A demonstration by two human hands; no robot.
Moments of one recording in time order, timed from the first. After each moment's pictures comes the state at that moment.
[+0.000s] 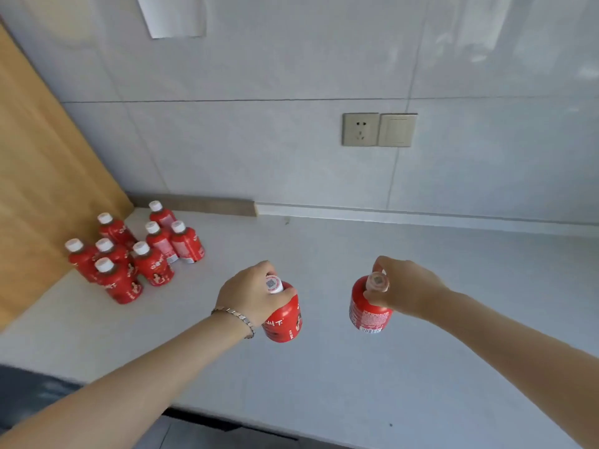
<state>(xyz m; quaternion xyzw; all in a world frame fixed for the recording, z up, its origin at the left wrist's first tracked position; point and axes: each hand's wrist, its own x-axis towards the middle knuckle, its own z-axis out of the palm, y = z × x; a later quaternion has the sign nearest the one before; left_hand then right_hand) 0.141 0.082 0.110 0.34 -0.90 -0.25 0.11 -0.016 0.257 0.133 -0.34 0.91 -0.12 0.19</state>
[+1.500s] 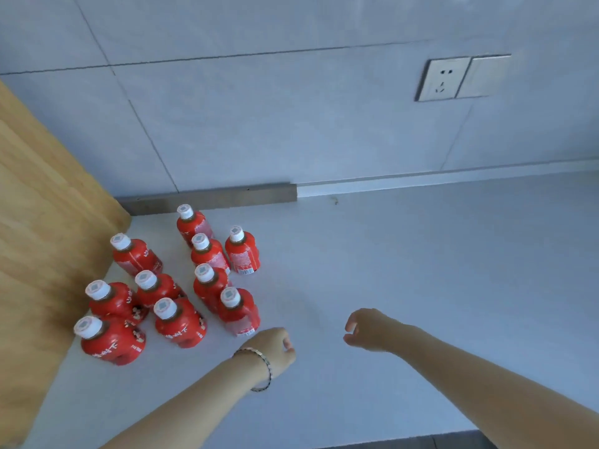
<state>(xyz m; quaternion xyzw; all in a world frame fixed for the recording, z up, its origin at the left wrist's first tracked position) 0.251 -0.190 -0.013 0.23 -0.90 -0.26 -0.27 0.136 -0.022 0.003 -0.24 0.88 -0.08 0.40</state>
